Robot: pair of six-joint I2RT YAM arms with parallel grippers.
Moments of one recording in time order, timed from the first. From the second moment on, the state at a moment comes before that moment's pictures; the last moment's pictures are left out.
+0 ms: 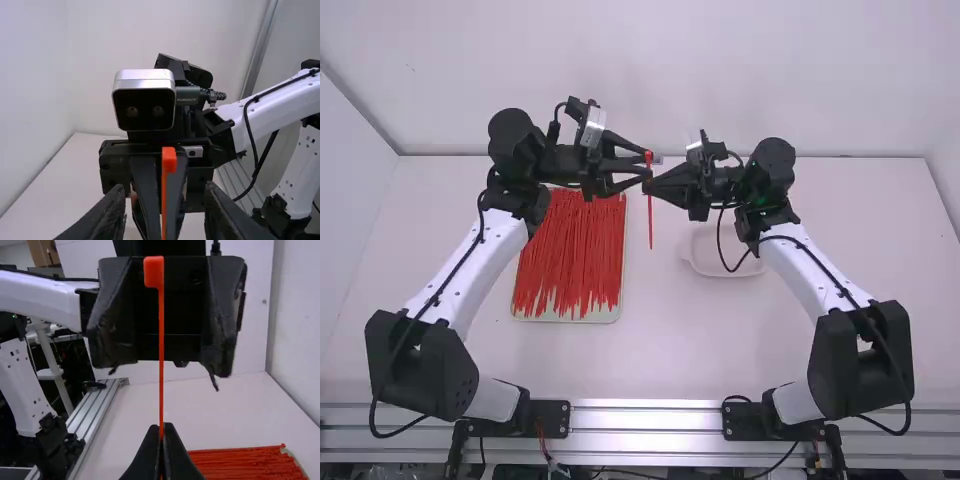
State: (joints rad) left arm -0.19 1.52 1.29 0.44 1.35 -0.29; right arm 0.26 1.58 1.11 0.69 -1.40 0.32
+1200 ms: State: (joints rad) left arm -0.12 1.53 1.57 0.35 1.33 -0.54; right arm 0.26 1.58 1.10 0.69 -1.48 0.28
